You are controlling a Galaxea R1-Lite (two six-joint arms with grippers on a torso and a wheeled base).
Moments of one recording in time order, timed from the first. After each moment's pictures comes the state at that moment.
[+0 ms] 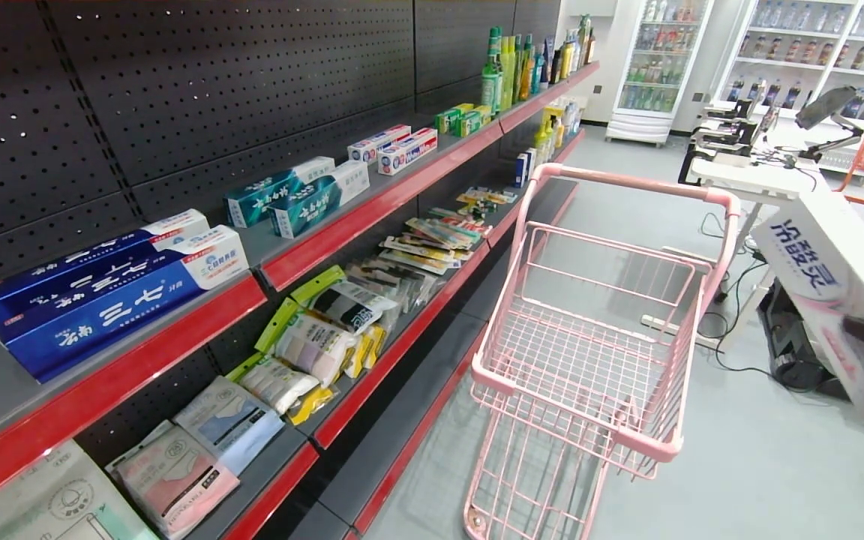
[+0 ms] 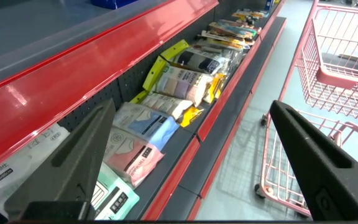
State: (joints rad) left arm 0.00 0.00 0.00 0.00 -0.05 0.00; right arm 0.14 0.97 -0.66 0.01 -0.13 -0.10
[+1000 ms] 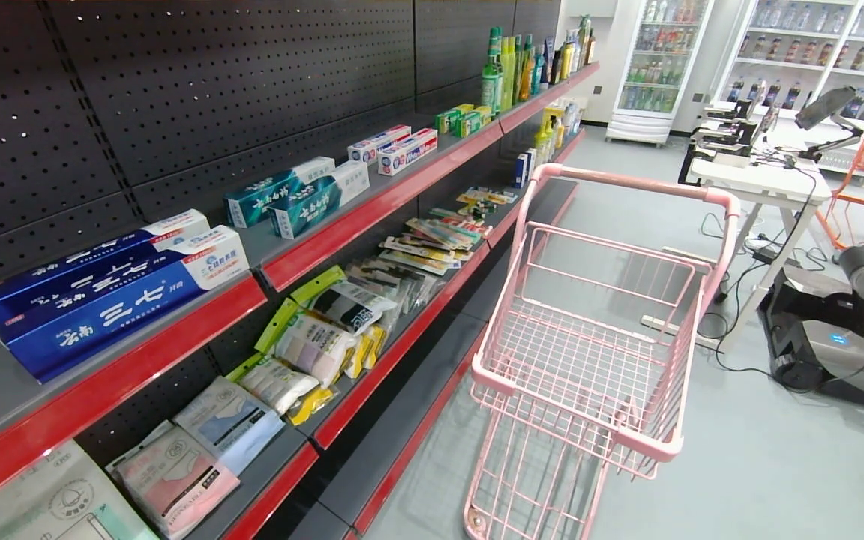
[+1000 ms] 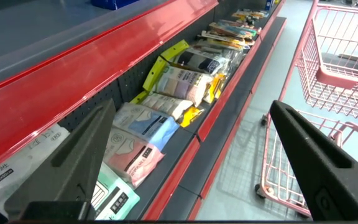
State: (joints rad) left arm 0.00 0.00 0.00 0.00 -0.05 0.00; right arm -0.04 0.53 -0.52 0.13 -0.14 -0.24
